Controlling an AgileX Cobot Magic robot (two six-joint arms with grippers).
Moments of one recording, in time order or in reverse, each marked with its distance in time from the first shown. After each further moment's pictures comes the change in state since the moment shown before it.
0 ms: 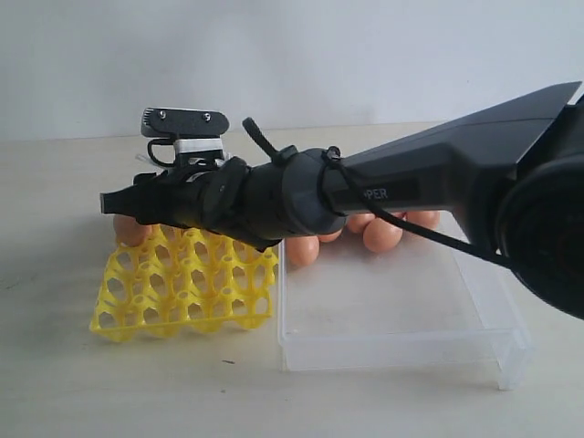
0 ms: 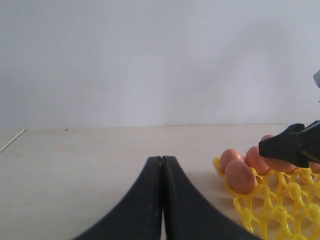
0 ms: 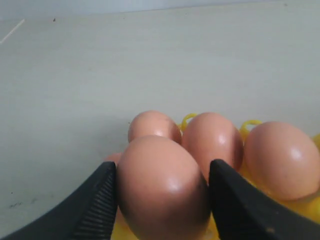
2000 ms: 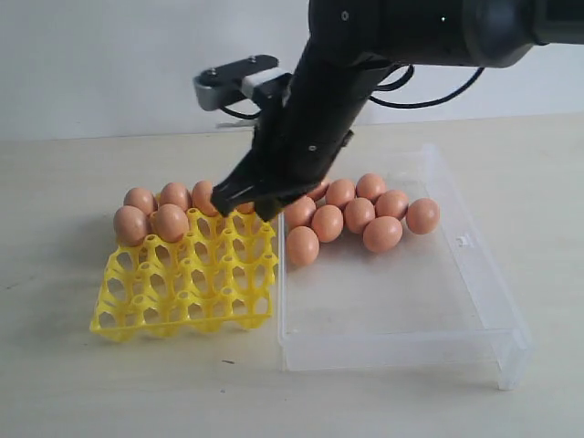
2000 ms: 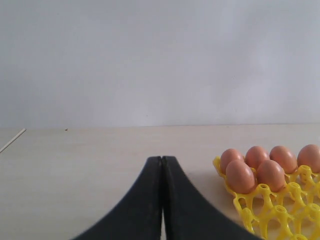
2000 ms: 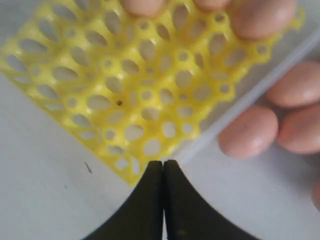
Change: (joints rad) left arm 0.000 0.000 0.000 0.000 0.000 0.000; right arm -0.192 -0.350 0.000 -0.766 1.096 0.273
